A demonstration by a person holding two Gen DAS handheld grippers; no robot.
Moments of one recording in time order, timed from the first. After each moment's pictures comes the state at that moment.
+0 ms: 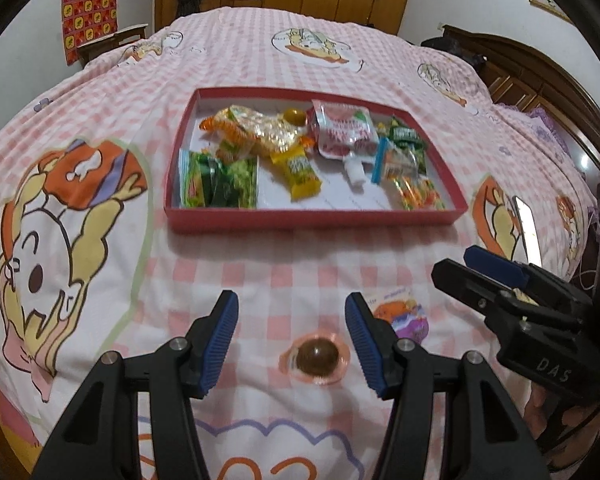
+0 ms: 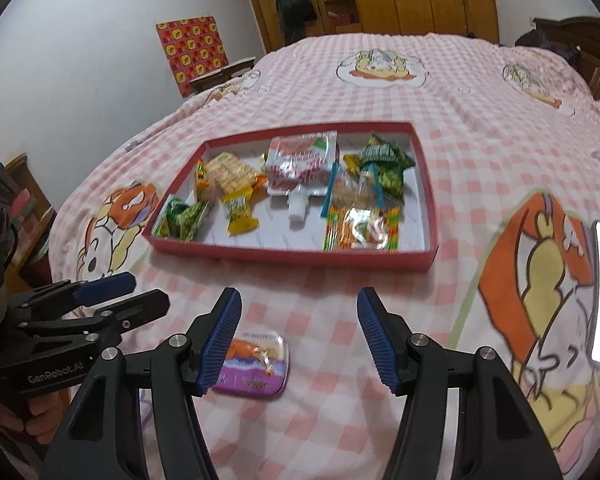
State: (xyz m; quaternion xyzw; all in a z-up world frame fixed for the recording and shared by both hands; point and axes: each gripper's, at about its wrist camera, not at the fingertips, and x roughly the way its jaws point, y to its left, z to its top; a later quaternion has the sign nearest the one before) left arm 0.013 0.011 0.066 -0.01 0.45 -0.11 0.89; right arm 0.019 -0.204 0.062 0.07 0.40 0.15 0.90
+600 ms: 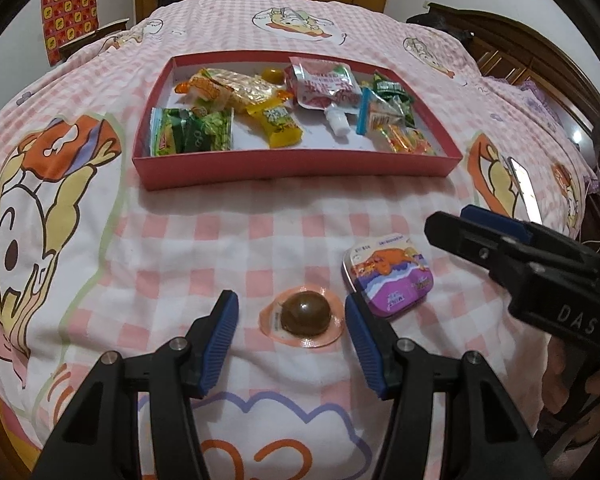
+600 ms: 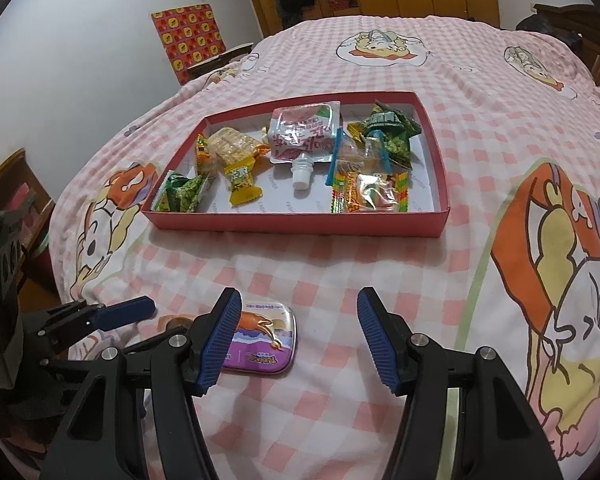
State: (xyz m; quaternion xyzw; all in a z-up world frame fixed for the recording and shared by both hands) left arm 0.000 -0.001 0.037 0.01 0.47 -0.13 0.87; right arm 0.014 -0.201 0.050 0.07 0.42 0.14 0.89
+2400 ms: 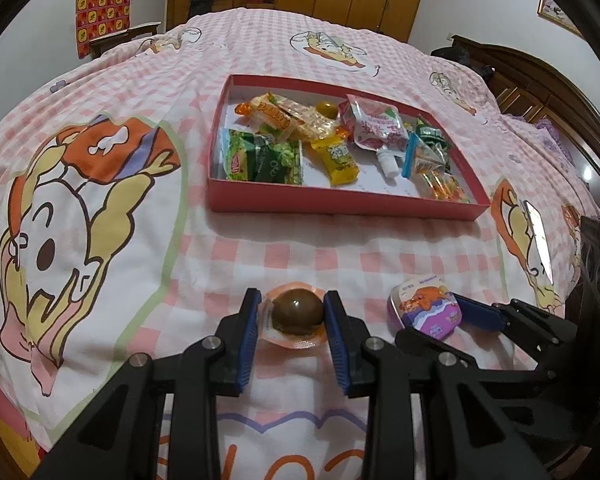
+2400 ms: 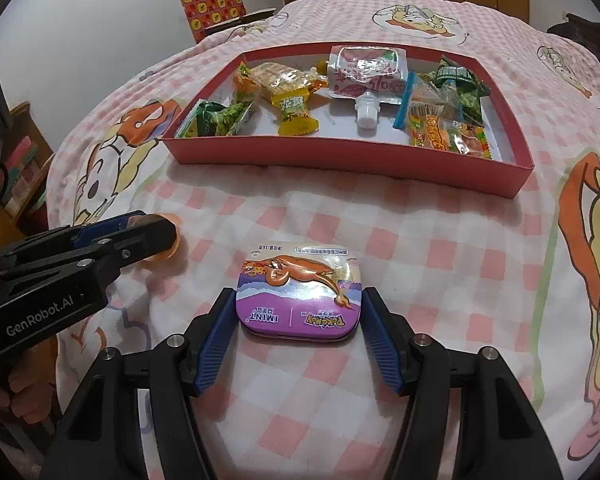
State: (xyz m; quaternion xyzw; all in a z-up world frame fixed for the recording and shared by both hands) left arm 0.007 0.041 0.048 -0.03 0.44 -0.10 0.89; right arm 0.006 -0.149 0.019 0.02 0.46 0.17 0.87
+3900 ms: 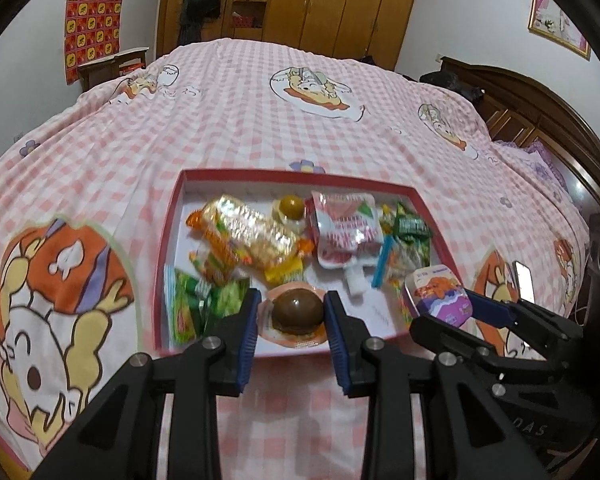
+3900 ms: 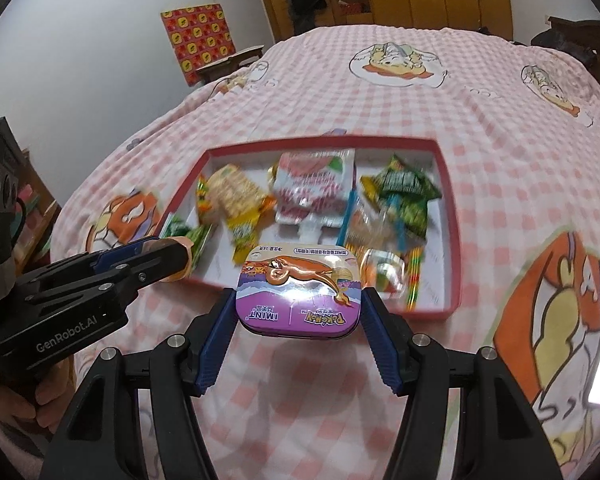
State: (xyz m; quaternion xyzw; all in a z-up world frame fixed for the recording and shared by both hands) left arm 0.087 0.006 0.105 -0.04 0.40 -0.12 0.91; right arm 0.071 -0.193 0.082 0.05 0.41 0.16 0.90
